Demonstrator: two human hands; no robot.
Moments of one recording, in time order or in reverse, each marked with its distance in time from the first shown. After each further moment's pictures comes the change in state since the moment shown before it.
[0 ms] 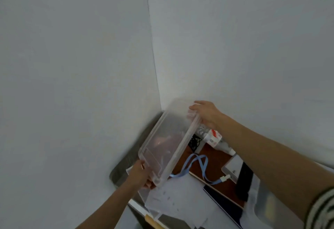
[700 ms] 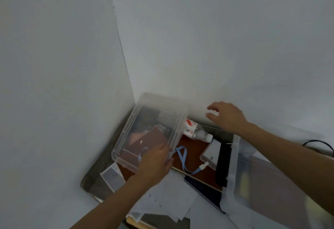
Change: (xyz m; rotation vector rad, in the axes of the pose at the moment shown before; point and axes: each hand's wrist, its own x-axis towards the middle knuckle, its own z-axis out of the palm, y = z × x) left_hand -0.004 0.051 0.072 0.667 -0.031 0.988; right_hand -0.054 0.028 -0.121 -1.290 0.248 -0.324
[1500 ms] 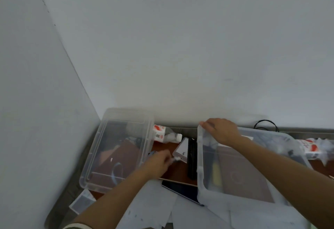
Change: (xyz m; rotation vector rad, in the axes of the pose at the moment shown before) left_hand 0.062 0.055 0.035 -0.188 -0.495 0.058; right_hand -0.074 0.079 0.003 -0.026 0.008 0.288
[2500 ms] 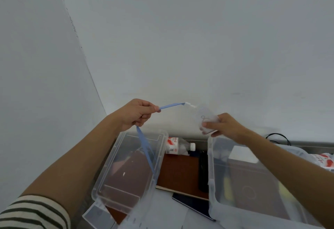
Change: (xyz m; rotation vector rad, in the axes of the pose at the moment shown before) left_hand -0.028 0.038 -0.214 -0.650 0.134 -0.014; right_hand 0.005 -0.039 -0.055 0.884 -0.164 -0.071
